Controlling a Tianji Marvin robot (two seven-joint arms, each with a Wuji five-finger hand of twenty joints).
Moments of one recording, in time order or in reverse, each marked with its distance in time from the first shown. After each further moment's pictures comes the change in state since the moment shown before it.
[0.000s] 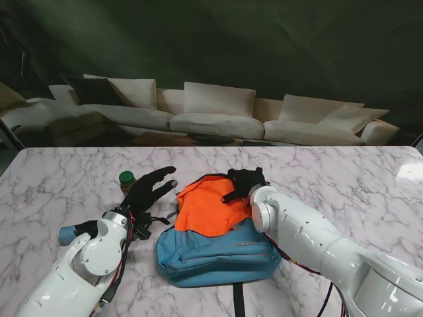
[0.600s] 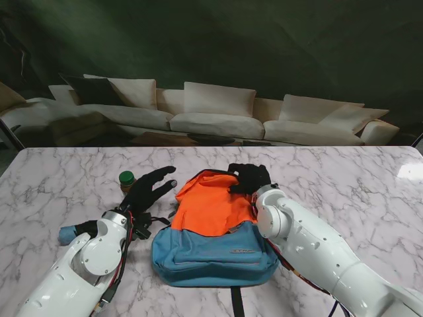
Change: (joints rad) left arm 0.000 0.000 -0.001 0.000 0.002 -0.001 0.001; right arm -0.202 0.075 0.301 -0.287 -0.080 -0.042 -0.039; left_hand 0.000 0.000 0.000 0.000 0.000 0.000 0.000 0.000 0.000 0.000 0.000 0.000 0.000 0.000 0.000 0.000 0.000 0.000 0.000 0.000; right_hand 0.213 -0.061 0.277 -0.121 0.203 -0.240 0.177 -0.028 0.246 0.043 0.240 0.103 0.245 -0.086 0.383 0.206 0.185 0.006 0.211 0.082
